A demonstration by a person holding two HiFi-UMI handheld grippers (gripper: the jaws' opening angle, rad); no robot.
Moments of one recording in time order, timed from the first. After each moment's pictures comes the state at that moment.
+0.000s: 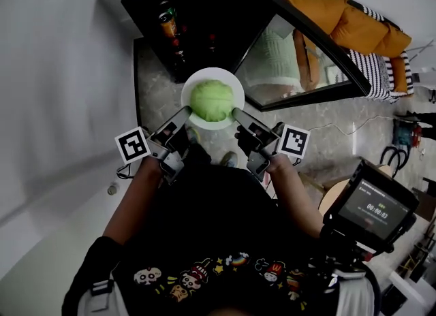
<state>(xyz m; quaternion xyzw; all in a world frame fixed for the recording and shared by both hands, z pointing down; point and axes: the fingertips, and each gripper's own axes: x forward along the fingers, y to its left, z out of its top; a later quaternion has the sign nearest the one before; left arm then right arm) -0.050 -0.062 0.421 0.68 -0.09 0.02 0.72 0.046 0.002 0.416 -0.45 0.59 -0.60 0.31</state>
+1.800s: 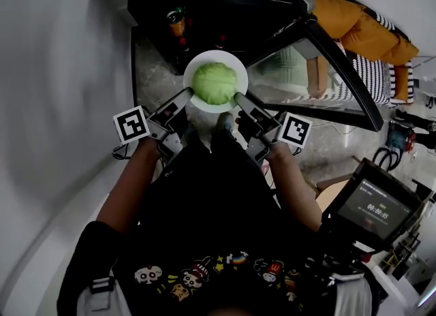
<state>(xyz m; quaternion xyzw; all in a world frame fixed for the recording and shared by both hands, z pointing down) -0.051 -0.060 0.426 0.69 -0.10 0.02 0.72 0.047 0.003 0.422 -0.45 0.59 -0.60 0.30</state>
